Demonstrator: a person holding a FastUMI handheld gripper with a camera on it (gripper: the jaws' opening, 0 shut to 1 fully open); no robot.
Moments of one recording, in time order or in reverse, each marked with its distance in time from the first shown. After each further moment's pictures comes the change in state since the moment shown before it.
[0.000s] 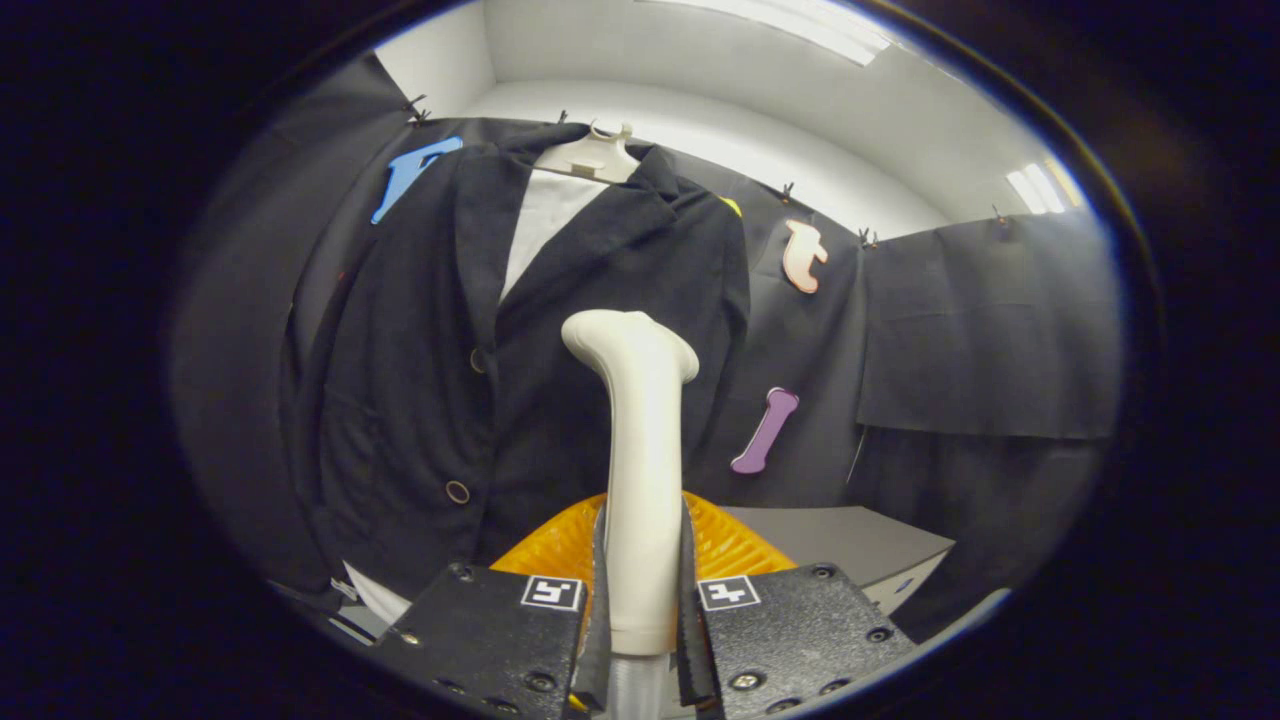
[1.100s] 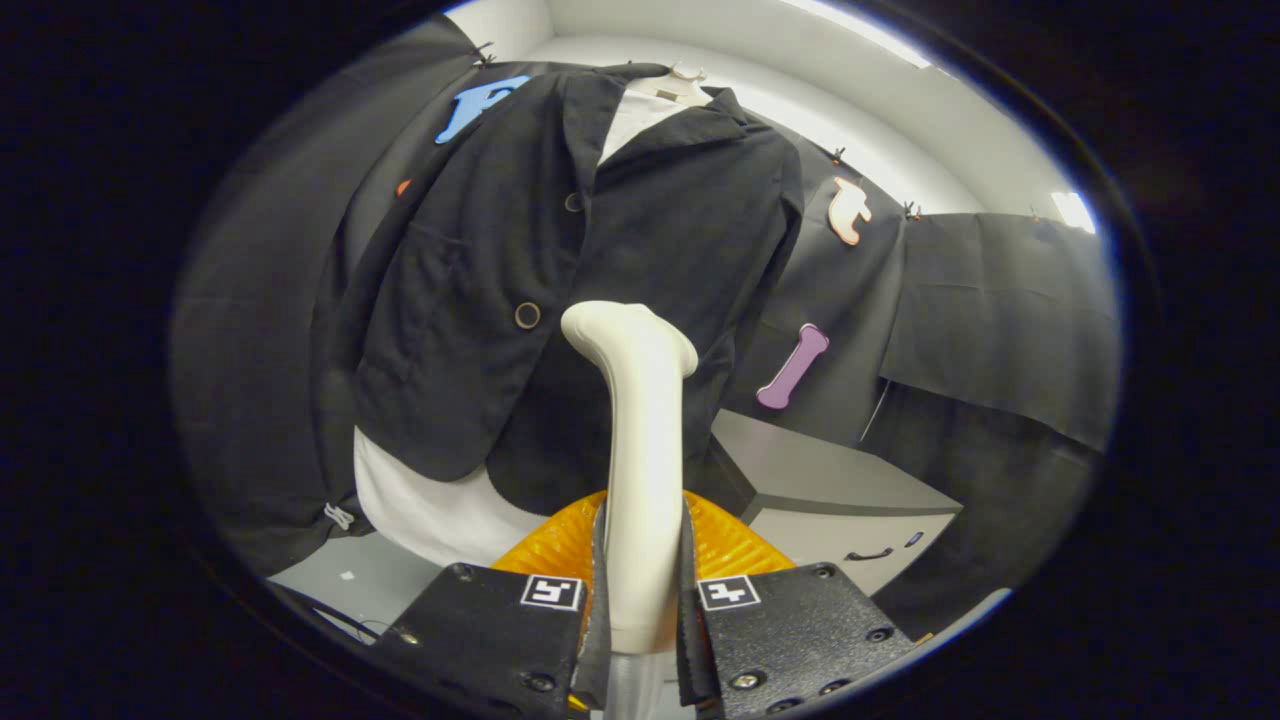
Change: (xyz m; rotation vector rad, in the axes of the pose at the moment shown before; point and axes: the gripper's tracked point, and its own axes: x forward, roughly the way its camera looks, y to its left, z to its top) arm -0.050 0.028 -0.118 -0.123 0.179 0.087
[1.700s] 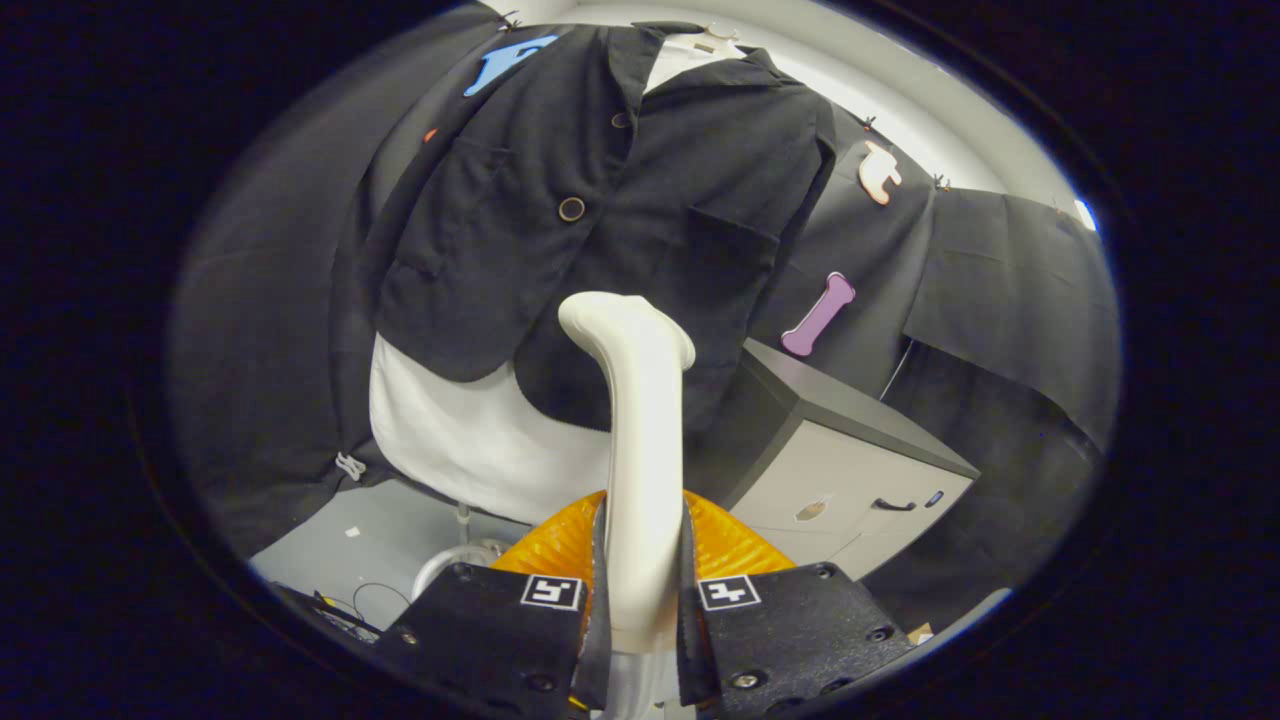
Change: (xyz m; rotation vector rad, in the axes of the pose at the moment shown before) arm -0.002 0.016 -0.070 -0.042 0.162 0.048
